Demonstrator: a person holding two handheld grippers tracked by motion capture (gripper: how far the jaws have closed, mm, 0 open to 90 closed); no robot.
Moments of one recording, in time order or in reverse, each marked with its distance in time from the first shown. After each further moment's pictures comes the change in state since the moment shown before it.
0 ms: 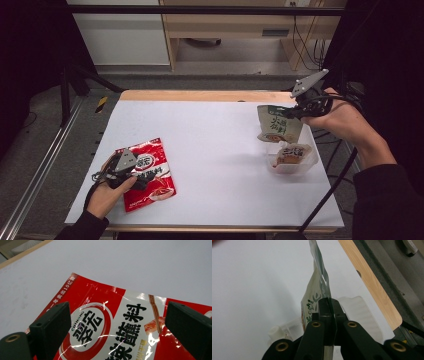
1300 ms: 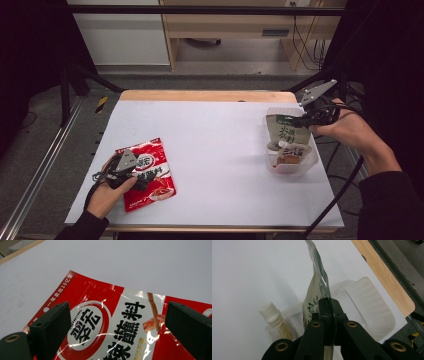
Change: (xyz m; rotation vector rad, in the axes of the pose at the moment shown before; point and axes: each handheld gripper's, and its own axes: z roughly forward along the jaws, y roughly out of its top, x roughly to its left) left arm -0.001 -0.001 0.001 0.015 -0.010 0.001; right arm -0.006 -0.038 0.012 0.013 0.031 0.070
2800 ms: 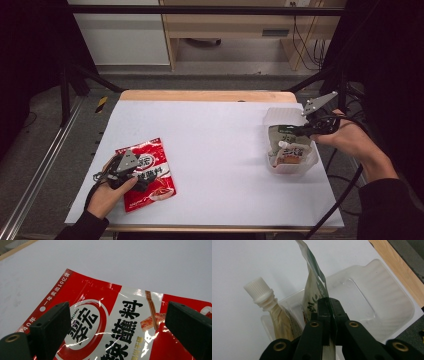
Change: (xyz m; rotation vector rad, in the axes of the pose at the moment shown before) left arm -0.002 -0.001 0.002 0.006 -0.013 -0.001; right arm 0.000 -0.032 0.020 0.009 0.029 0.040
